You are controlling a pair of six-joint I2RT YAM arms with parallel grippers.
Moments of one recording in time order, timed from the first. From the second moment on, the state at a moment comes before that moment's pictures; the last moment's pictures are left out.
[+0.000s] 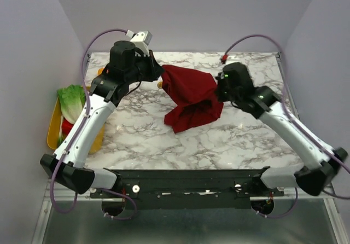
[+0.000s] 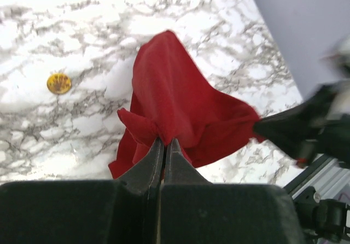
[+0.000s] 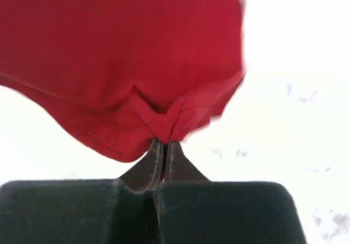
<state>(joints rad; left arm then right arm) -0.43 1.35 1.55 -0.57 0.22 -0.36 0.66 1.39 1.35 -0.75 0.30 0.33</state>
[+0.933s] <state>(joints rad) -0.48 1.31 1.84 -0.48 0.11 -0.36 0.64 0.91 1.44 -0.46 0.37 0.07</state>
